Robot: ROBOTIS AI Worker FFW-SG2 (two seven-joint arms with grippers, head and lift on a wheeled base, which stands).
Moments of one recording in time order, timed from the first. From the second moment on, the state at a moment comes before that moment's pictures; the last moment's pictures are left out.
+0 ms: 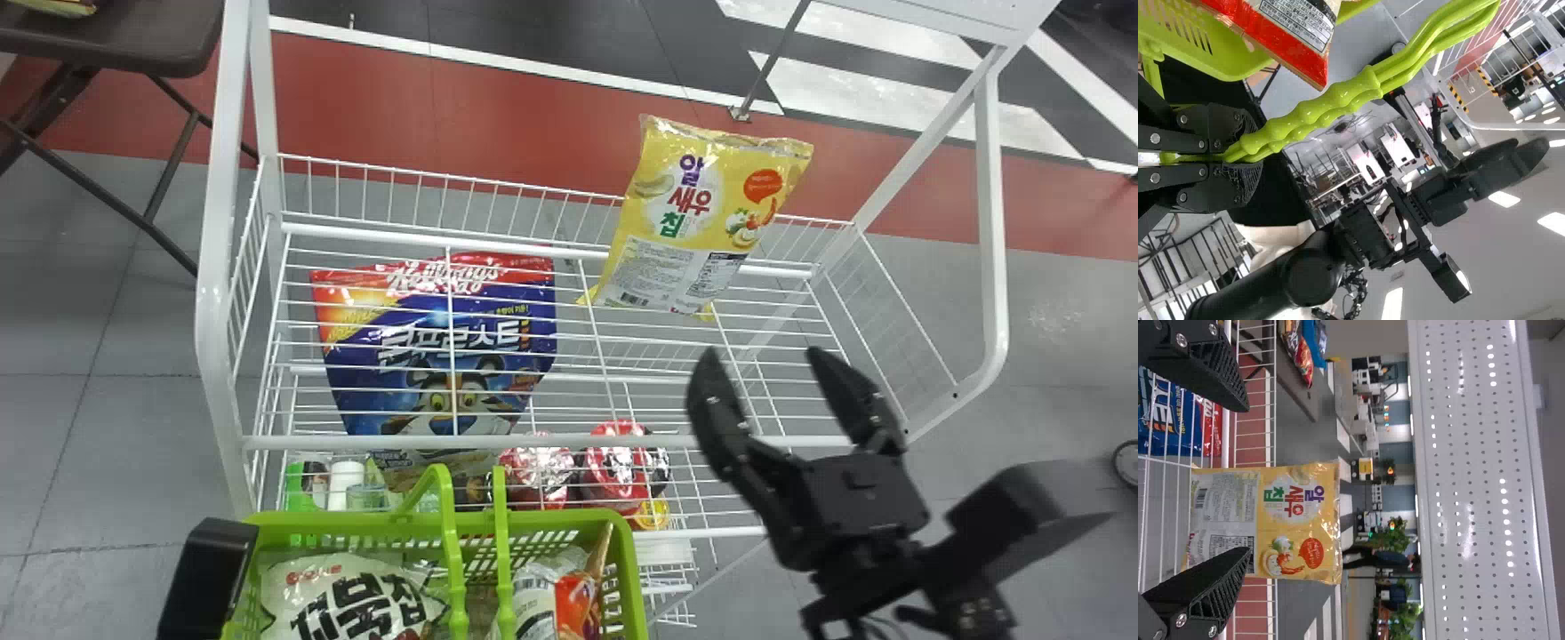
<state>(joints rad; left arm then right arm) 0.47 0.15 -0.26 -2.23 0.25 1.18 -1.20 0.89 0.00 -0.20 -2.45 -0.18 0.05 0.17</state>
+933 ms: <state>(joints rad) 0.48 0.16 -0.23 -2.24 0.26 1.18 -1.22 0.93 0.00 -0.11 -2.29 -0.21 -0.03 0.24</state>
